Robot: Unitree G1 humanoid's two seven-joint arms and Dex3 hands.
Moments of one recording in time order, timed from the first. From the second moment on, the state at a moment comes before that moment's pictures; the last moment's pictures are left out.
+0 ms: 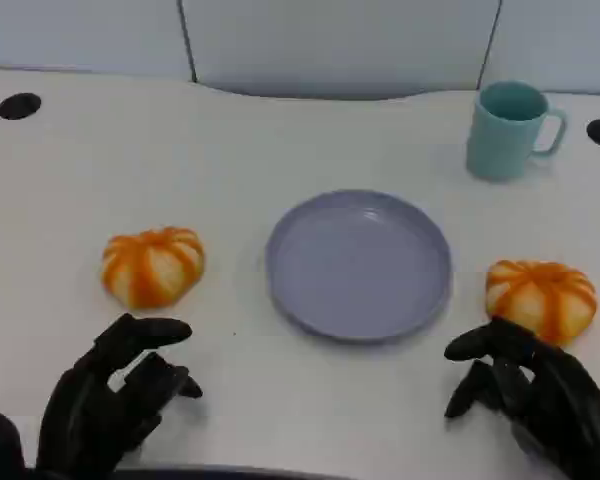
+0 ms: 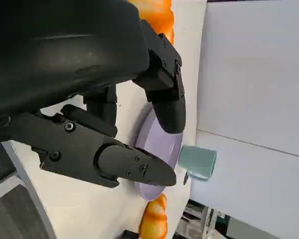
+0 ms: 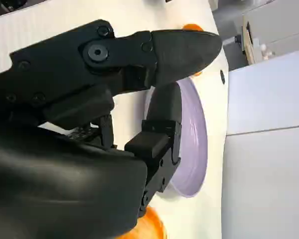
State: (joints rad) left arm -0.10 0.00 0.24 0.64 -0.37 -0.41 -0.63; right arm -0.12 -0.02 -0.11 0.64 0.24 -0.35 0.55
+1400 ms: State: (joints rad) left arm -0.09 0.02 0.21 0.54 -0.25 -0.58 -0.54; right arm -0.10 -0.01 -0.10 0.62 0.24 -0.34 0.54
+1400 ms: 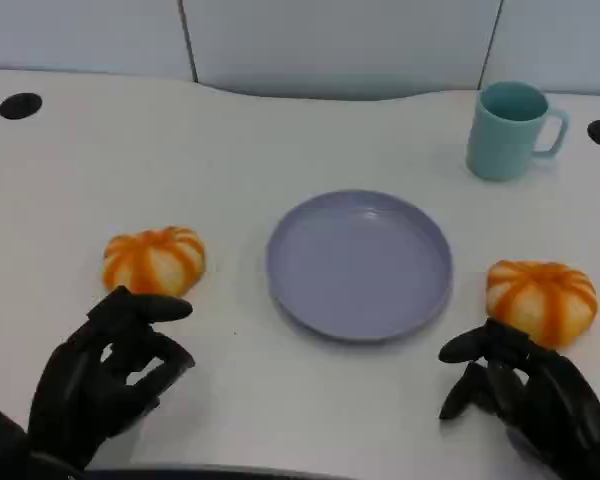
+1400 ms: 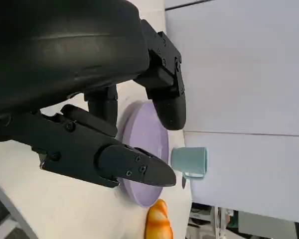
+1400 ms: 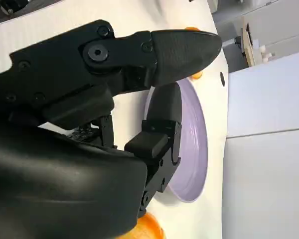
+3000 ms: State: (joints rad) left arm -0.54 0.47 -0.29 0.63 0.78 -0.25 0.00; right arm -0.09 -0.01 -0.08 0.60 0.25 -0.36 0.55
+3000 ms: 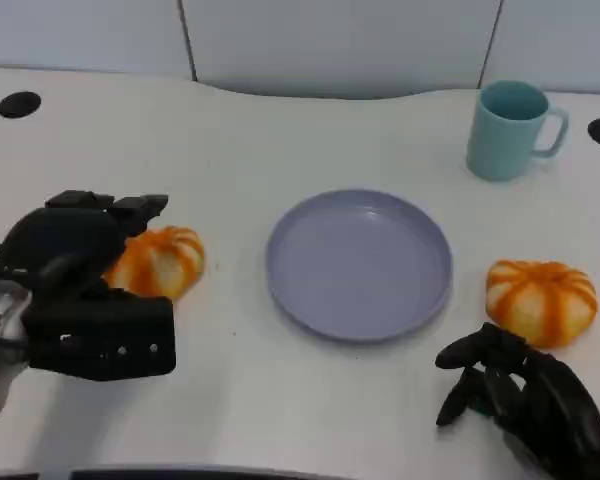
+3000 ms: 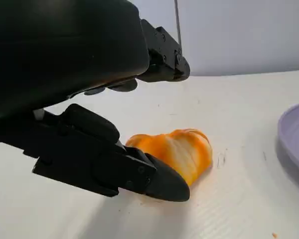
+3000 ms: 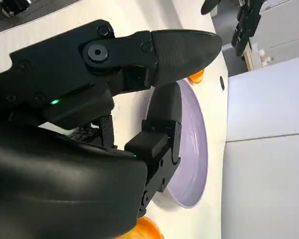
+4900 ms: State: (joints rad) left arm -0.96 0.19 -0.59 1.35 0.78 -0.04 -0.05; right arm 0.00 0.01 -0.08 0.53 0.29 -0.38 0.61
